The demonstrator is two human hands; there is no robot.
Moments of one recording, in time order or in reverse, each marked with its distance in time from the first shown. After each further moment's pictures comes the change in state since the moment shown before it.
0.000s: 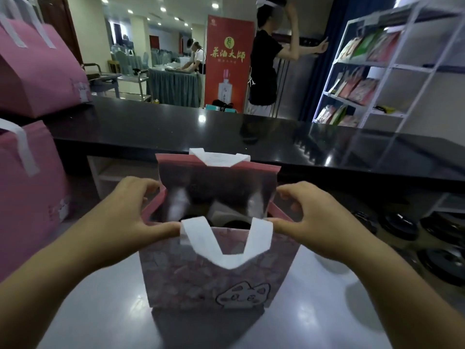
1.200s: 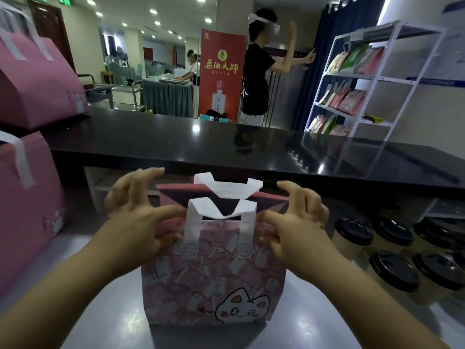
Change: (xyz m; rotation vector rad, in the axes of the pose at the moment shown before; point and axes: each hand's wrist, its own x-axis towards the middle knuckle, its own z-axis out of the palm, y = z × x) left_hand 0.010 -0.013 0.021 0.403 0.148 0.265; right_hand -0.002 -0.009 0.039 -0.407 0.137 -0.051
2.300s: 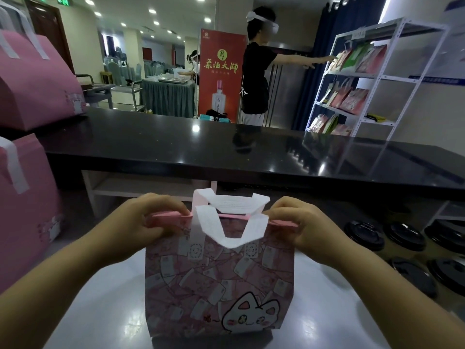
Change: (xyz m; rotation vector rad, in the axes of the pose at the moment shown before) left_hand 0.026 -0.047 0.023 -0.705 -0.193 0.009; right_hand 0.035 0.038 0.015 0.542 -0.121 -0.181
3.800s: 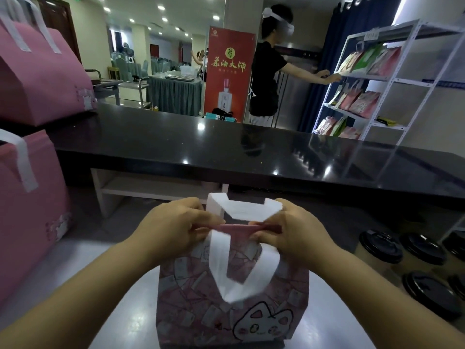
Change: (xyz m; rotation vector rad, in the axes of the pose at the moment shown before) left_hand 0.028 0.009 0.024 0.456 -0.009 0.120; right_hand 0.040 -0.018 0.034 -0.208 0.064 0.036
